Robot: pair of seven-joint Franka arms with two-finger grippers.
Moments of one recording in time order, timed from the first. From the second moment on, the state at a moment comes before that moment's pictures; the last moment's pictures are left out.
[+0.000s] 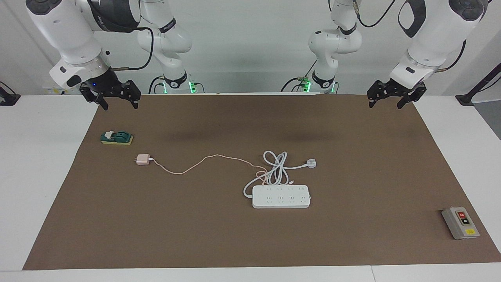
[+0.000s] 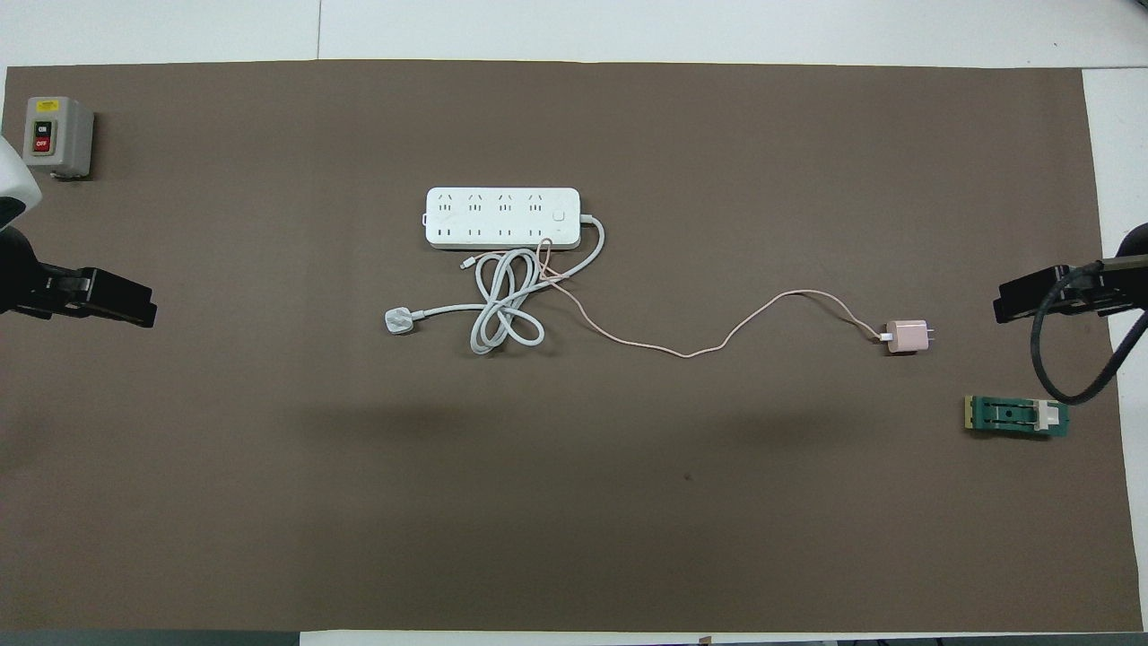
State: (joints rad) left arm -0.07 -0.03 -0.01 -1.64 0.02 1.52 0.08; right arm -0.12 -0.05 0.07 -1.69 0.03 1.55 0.01
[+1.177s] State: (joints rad) left arm -0.07 -0.03 -0.01 -1.64 0.02 1.52 0.08; right arm -0.43 0.21 0.06 -1.87 0.48 1.60 0.71
